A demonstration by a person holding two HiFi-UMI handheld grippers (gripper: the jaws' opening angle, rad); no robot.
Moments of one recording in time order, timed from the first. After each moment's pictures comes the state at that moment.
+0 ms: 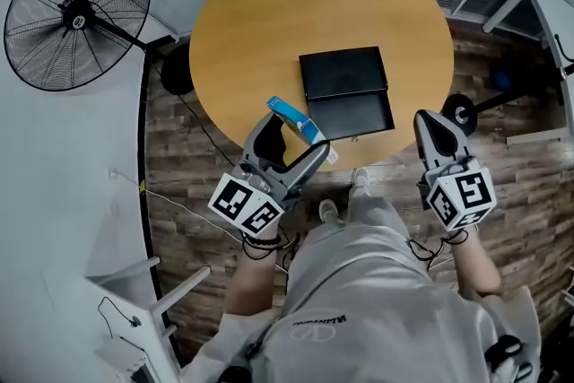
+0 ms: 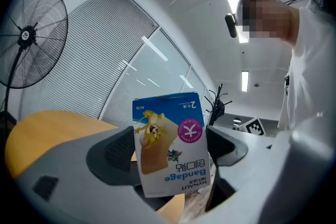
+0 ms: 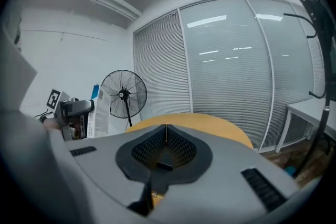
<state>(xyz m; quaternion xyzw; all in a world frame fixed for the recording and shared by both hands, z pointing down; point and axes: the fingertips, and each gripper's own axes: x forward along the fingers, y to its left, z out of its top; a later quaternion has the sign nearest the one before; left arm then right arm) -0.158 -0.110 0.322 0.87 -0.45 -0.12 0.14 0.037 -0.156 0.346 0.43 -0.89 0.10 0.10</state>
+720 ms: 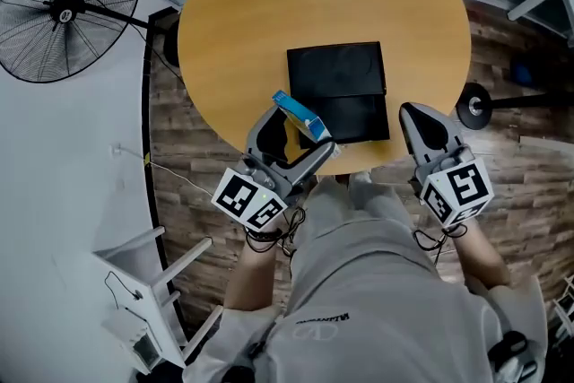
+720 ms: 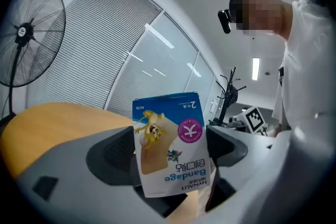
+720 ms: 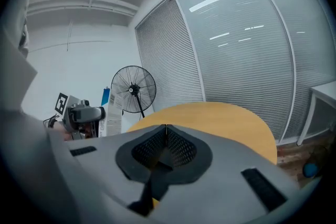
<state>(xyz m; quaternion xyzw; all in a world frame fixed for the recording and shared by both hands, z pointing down) -0.096 -0.202 0.386 0.86 -0.48 -0.05 0.17 0.051 -0.250 0.409 0.33 -0.92 0.17 0.12</state>
